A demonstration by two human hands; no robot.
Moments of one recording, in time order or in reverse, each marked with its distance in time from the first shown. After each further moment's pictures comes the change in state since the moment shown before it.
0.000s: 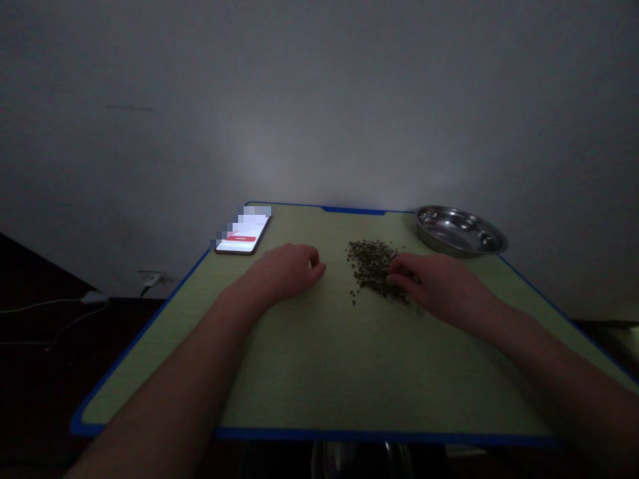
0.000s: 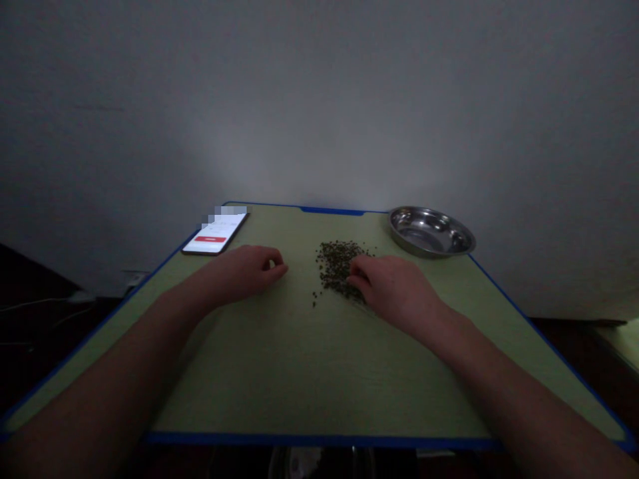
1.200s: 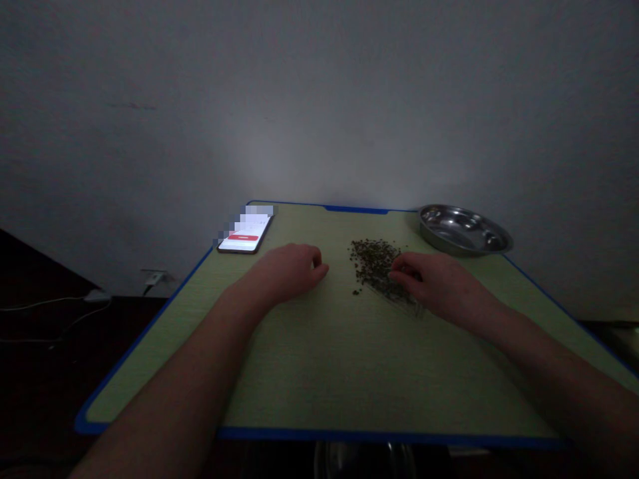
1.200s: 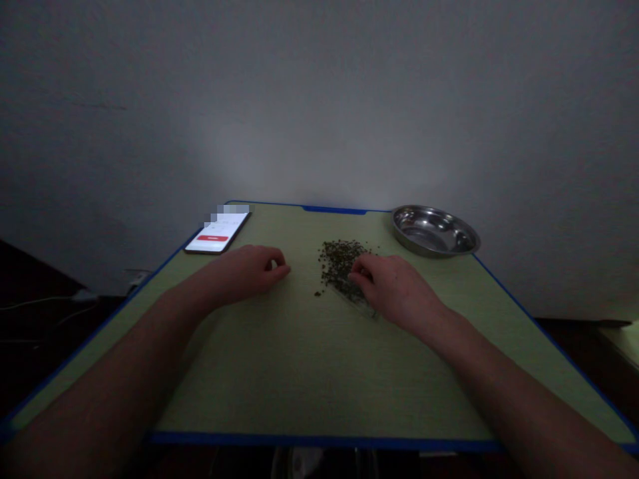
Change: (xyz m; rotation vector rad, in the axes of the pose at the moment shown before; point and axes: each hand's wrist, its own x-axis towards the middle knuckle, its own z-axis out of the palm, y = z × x) left_hand -0.001 -0.002 0.000 -0.003 -0.010 0.027; right_hand 0.002 -0.001 0.007 0.170 0.025 0.034
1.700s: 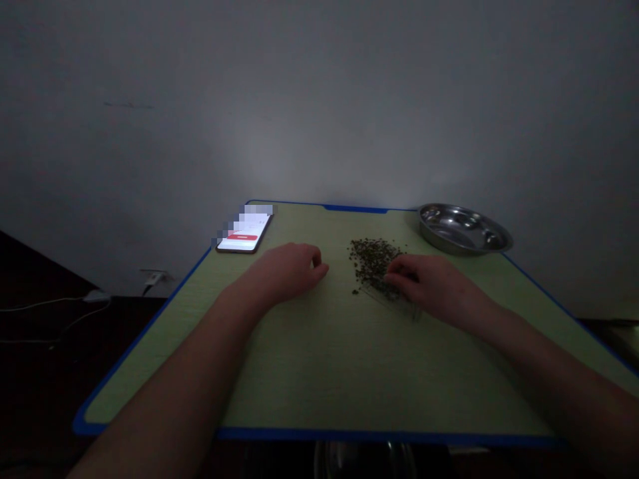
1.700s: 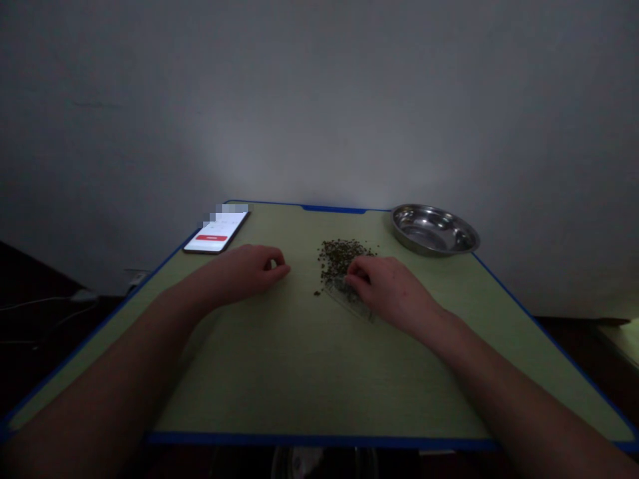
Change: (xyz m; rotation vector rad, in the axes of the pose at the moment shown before) left_hand -0.001 0.001 0.000 -0.001 0.009 -0.007; right_hand 0.002 -0.003 0.004 0.094 -0.032 0.007
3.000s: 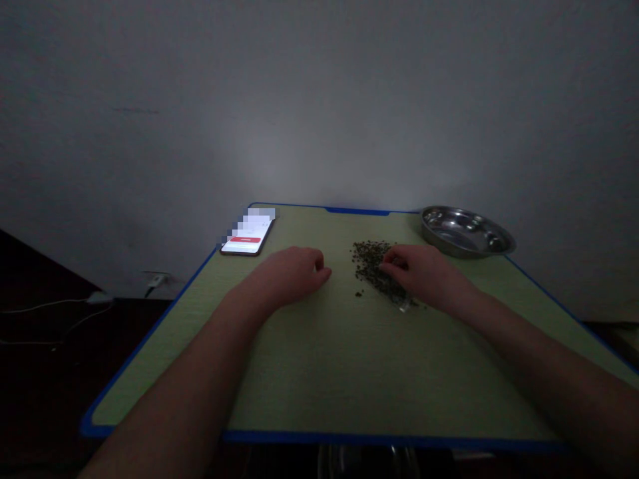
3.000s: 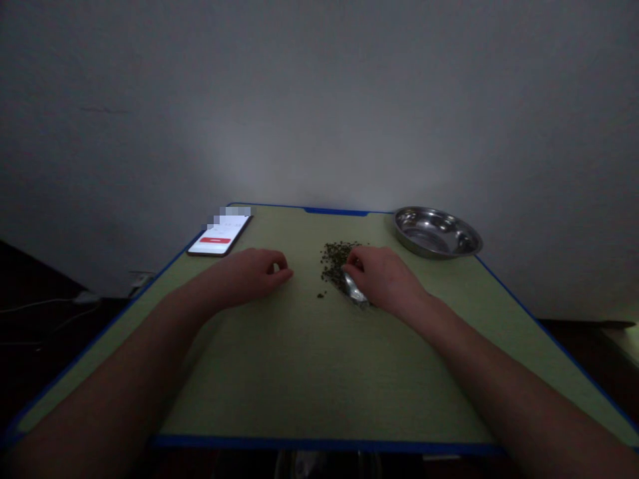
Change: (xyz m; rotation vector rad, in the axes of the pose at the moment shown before) left_hand -0.002 0.001 -0.003 0.001 -0.038 -0.019; right_hand 0.024 0.001 0.005 -0.109 0.092 0.018
